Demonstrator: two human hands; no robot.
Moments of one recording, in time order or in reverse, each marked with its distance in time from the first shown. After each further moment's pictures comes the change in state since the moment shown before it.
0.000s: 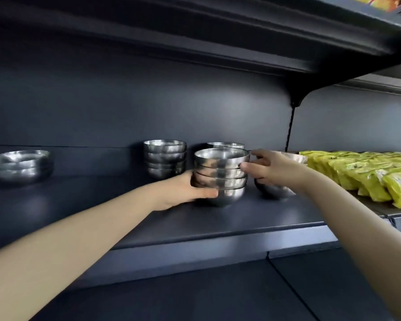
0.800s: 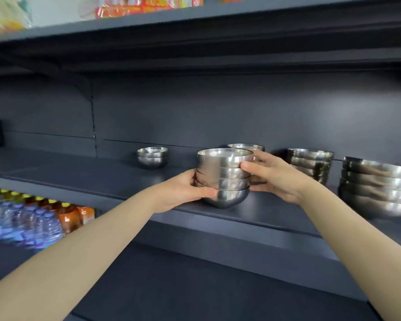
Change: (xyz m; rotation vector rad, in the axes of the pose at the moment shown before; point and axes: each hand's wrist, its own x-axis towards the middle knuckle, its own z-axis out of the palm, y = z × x) left_hand -0.164 0.024 -0.012 0.020 0.519 -0.186; right_hand 0.001 -0.060 0.093 0.599 -0.548 -0.270
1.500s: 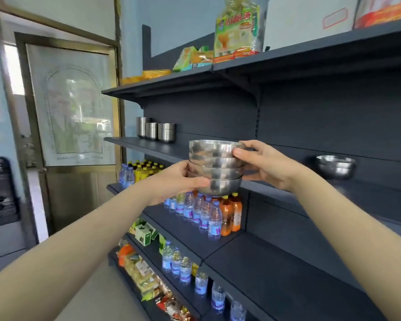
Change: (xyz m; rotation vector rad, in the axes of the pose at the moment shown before) left_hand -0.349 -0.060 -0.340 0.096 0.559 -0.157; right_hand 0.100 -0.117 0.472 0.135 -0.475 -0.163
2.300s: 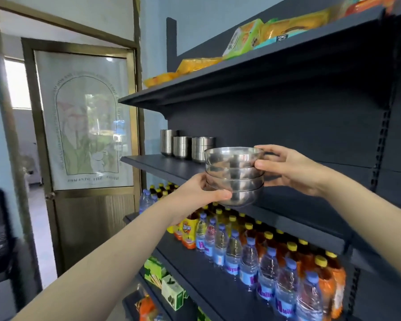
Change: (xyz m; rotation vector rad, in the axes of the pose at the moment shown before) left_hand 0.264 -0.156 -0.276 -0.078 0.068 0.035; right_hand 0.398 0.084 0.090 -0.005 -0.041 -0.046
